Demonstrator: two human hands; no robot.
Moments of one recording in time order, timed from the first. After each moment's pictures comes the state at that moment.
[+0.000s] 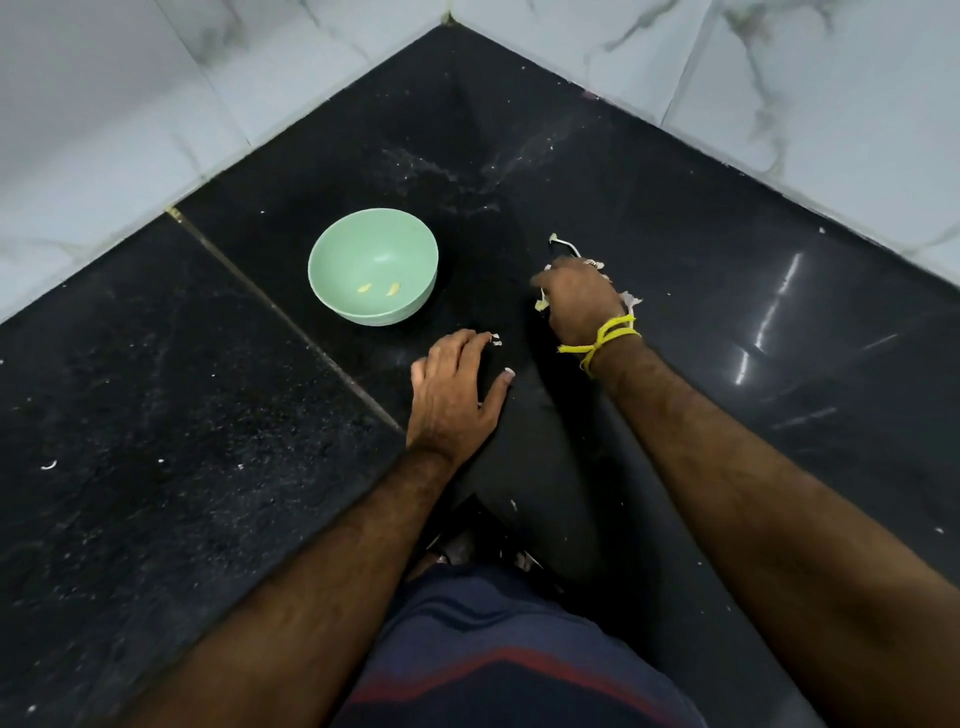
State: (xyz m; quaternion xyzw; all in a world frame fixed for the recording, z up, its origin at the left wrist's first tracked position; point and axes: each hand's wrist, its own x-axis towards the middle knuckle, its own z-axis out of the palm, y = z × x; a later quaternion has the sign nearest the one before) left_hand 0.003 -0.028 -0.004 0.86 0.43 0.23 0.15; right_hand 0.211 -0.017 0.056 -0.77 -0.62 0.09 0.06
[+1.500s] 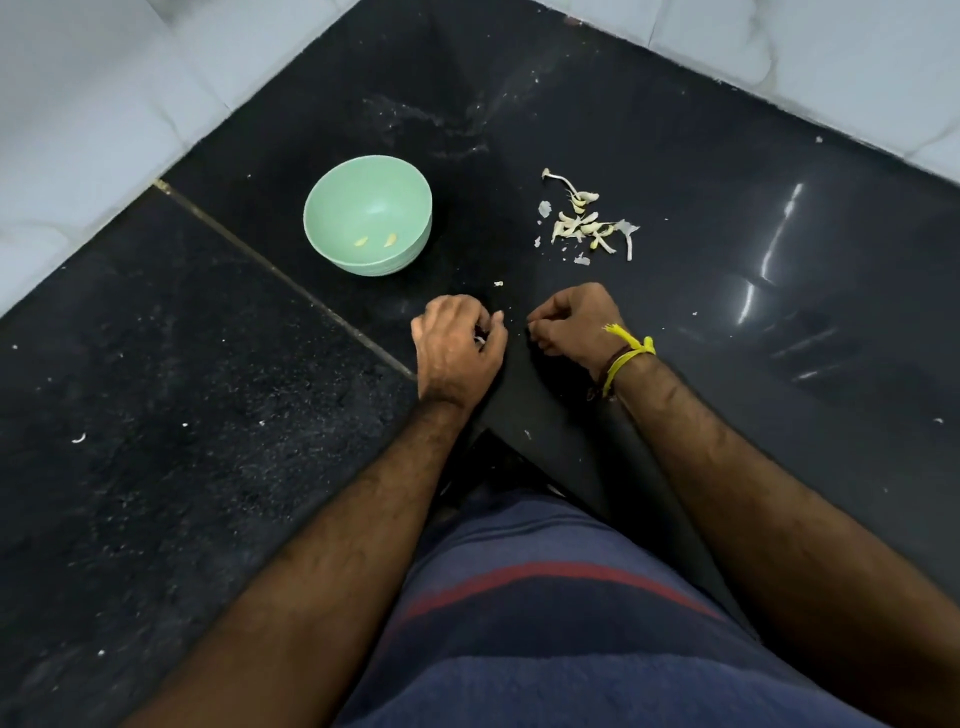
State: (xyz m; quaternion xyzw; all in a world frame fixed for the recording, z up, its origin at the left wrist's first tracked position) left_hand -0.004 -0.039 0.001 0.82 0.44 0.30 0.18; right_hand 0.147 -0.104 0.046 -0.81 -0.31 0.38 0.34
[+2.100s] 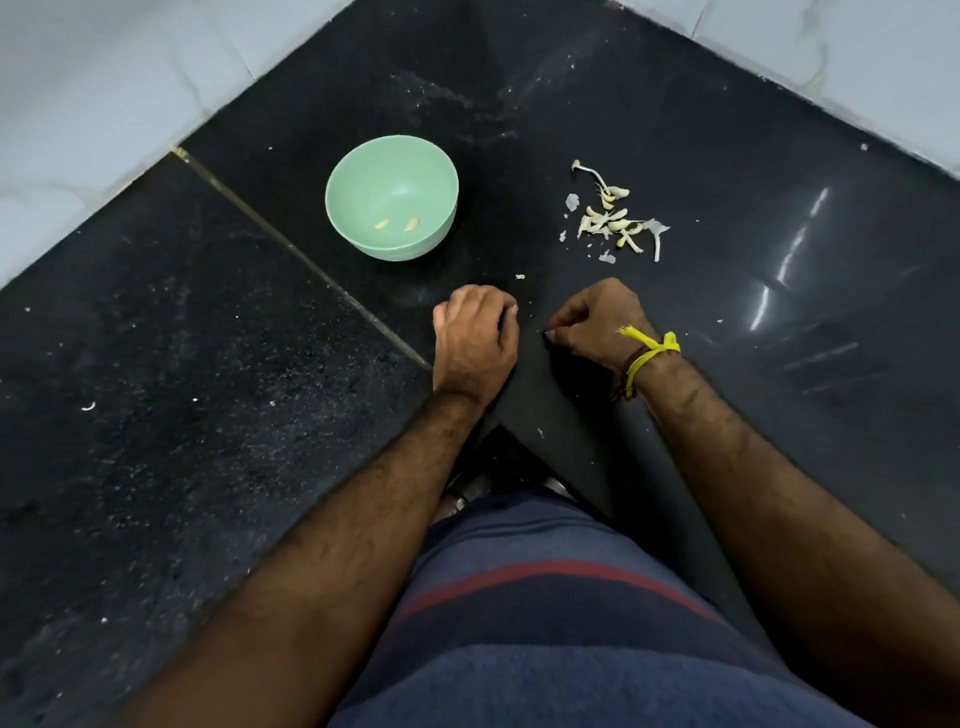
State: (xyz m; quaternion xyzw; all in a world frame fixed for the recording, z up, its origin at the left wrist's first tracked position) left_hand -0.004 -0.037 -0.004 0.84 0.42 0.30 0.16; right_hand 0.151 -0.102 0.063 -0.81 -0.40 0.36 0.22
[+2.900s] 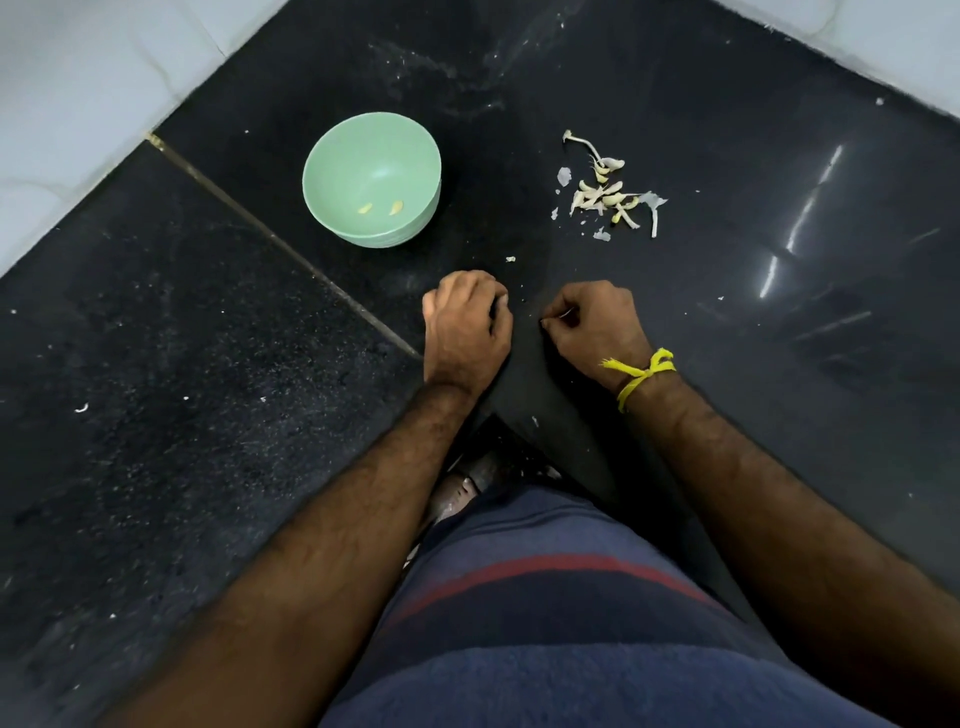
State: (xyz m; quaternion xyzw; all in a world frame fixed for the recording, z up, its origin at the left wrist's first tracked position) left_hand -0.003 -0.037 -0.003 0.85 0.42 0.27 0.15; right_hand 0.138 -0.121 0.051 -0.81 -0.46 0.26 0.26
